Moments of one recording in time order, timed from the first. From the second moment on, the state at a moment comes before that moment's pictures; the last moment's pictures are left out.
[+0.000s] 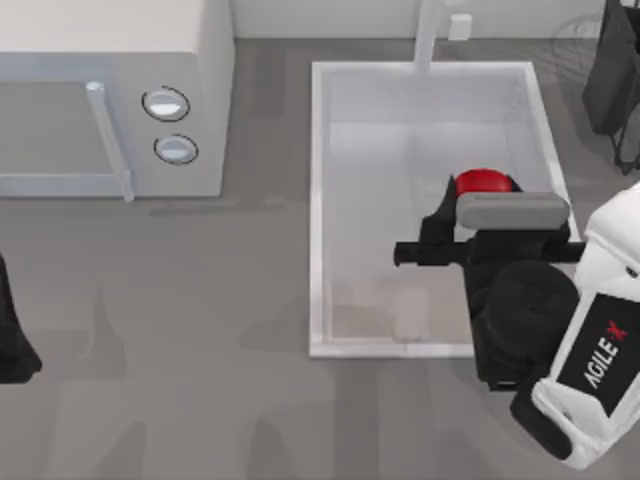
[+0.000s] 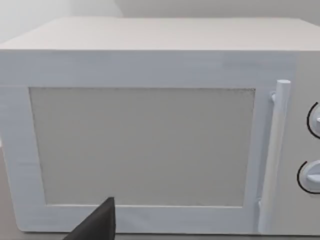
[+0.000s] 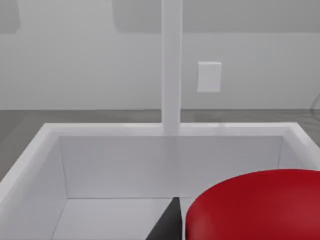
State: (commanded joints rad) left arm 0.00 0.00 0.00 0.00 0.00 0.00; right arm 0.65 2.23 0.61 1.61 0.68 0.02
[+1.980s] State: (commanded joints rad) left arm 0.00 0.00 0.00 0.00 0.00 0.00; right arm 0.26 1.03 0.29 0.72 0.38 0.06
